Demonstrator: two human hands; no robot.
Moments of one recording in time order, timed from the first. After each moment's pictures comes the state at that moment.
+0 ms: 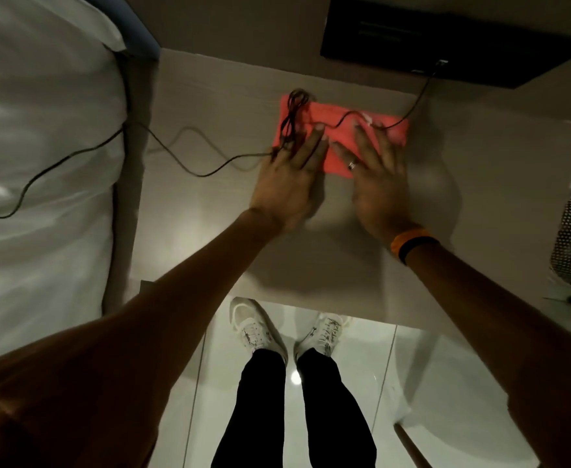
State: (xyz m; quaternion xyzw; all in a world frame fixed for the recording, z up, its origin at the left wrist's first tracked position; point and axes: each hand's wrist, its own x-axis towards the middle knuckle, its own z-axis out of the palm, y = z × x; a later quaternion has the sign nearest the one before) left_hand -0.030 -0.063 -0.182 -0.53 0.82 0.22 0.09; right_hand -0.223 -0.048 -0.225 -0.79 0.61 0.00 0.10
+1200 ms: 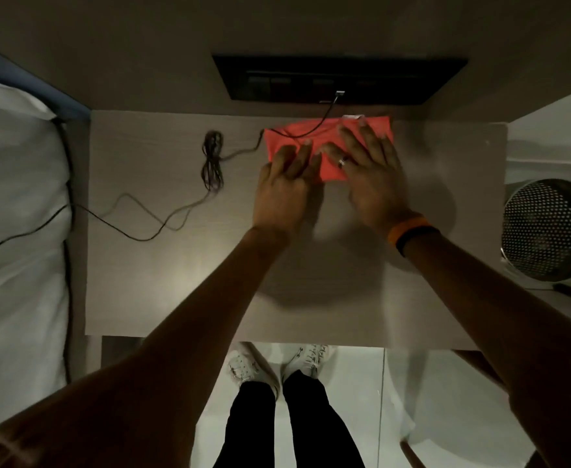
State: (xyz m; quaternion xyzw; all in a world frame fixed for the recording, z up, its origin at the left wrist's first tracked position) left_hand -0.137 -0.088 -0.197 -0.53 0.83 0.17 0.07; right_hand -0.321 -0.076 -0.230 -0.78 0.63 0.02 0.07
